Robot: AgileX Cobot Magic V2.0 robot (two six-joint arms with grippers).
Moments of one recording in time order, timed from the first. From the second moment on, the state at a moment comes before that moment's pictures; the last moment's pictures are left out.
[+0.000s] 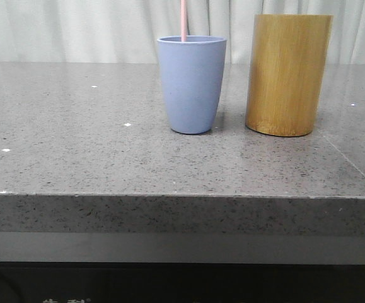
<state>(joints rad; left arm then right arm) -0.03 0.10 -0.36 -0.06 0.44 0.03 0.60 1.53 -1.26 0.21 -0.19 -0.08</state>
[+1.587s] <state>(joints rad) -0.03 0.10 -0.36 -0.06 0.44 0.03 0.10 0.92 -1.09 0.04 0.62 -0.08</state>
